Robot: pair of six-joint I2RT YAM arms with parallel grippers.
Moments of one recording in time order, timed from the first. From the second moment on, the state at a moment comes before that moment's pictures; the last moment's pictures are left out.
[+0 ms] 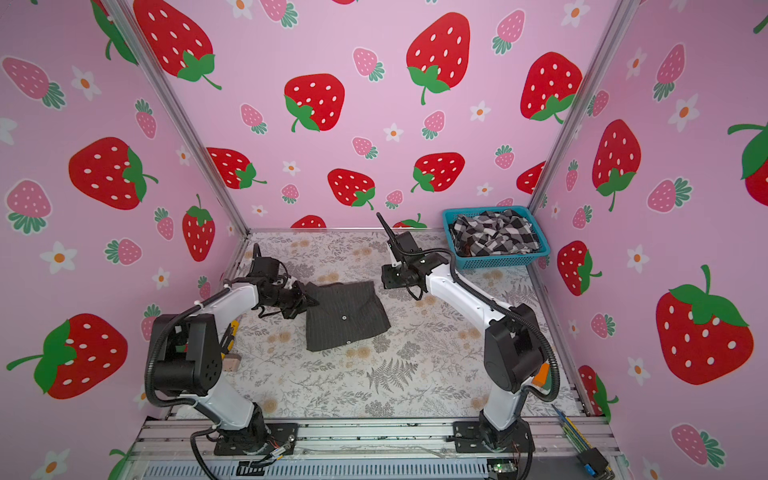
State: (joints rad) left arm 0.01 1.63 1.08 -0.60 0.64 -0.69; right arm 0.71 1.75 1.44 -0.61 -0.07 0.38
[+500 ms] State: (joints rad) left arm 0.02 1.52 1.25 -0.81 0.61 -0.70; right arm 0.93 2.20 1.69 -0.40 -0.38 0.55
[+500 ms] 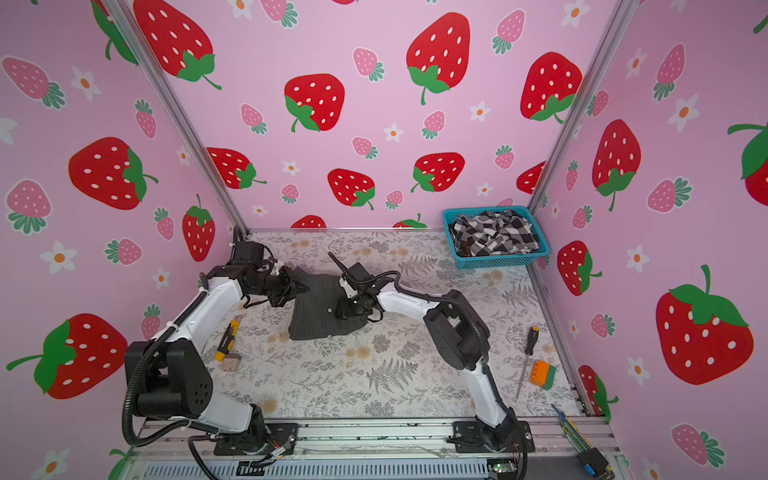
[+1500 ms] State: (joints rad) left arm -1.00 2.34 2.28 -1.42 -0.43 -0.64; right arm 0.24 1.14 0.86 -0.65 -0.24 0.46
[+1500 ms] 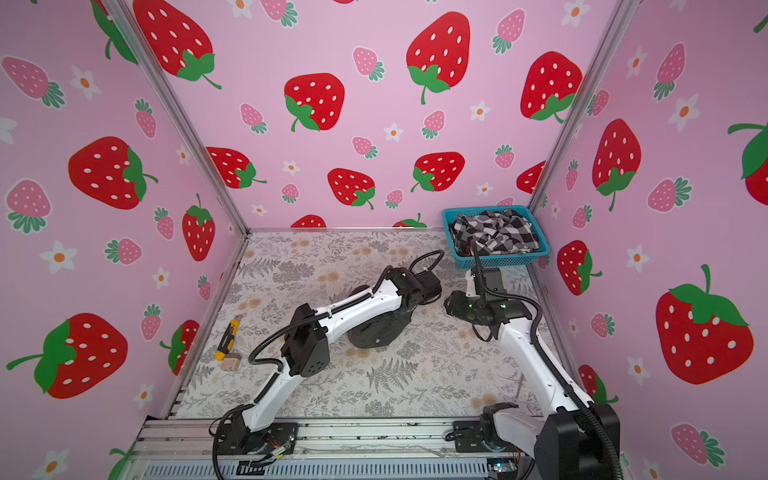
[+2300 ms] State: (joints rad) left arm -0.60 1.75 1.69 -1.10 0.09 -0.76; right arm 0.71 1.87 1.13 -0.14 -0.50 0.67
